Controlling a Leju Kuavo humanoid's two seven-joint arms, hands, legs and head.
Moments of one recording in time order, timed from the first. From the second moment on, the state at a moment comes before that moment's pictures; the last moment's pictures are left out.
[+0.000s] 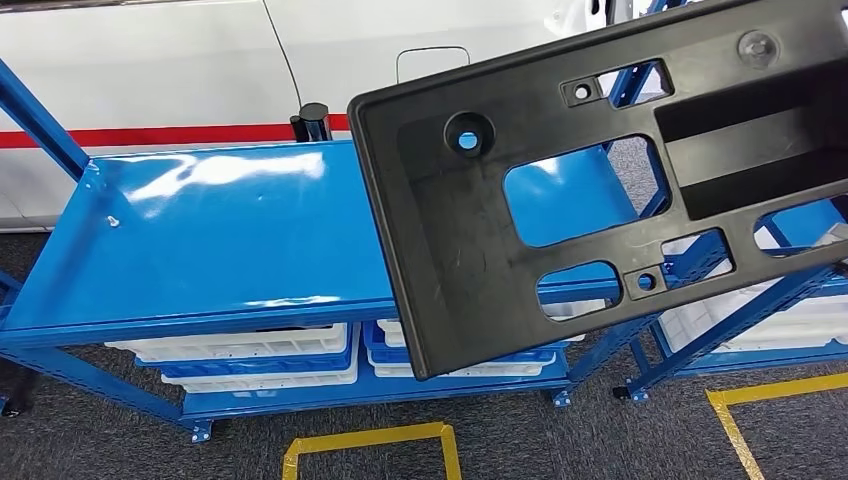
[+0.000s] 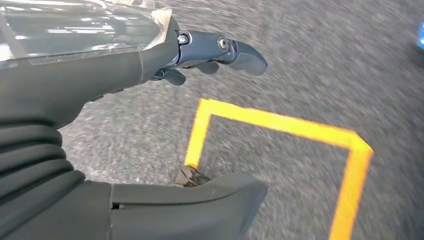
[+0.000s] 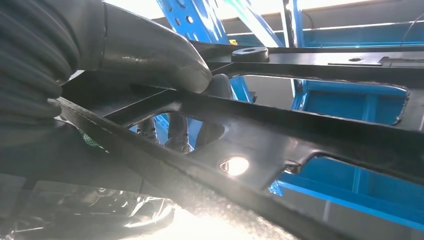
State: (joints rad) left arm -0.10 -0.19 1.42 -0.26 -0.85 0.25 -0.41; right arm -0.42 -0.67 -0.11 -1.93 0.90 -0.60 -0.21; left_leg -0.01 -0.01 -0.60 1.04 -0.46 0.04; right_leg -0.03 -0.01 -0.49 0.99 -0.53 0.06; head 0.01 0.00
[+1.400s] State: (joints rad) left arm -0.09 -0.22 1.43 -0.33 -0.79 0.27 -0.38; right arm -0.17 -0.44 -0.10 -1.95 0.86 -0.69 -0.39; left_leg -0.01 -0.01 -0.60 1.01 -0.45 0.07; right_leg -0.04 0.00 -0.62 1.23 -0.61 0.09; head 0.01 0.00
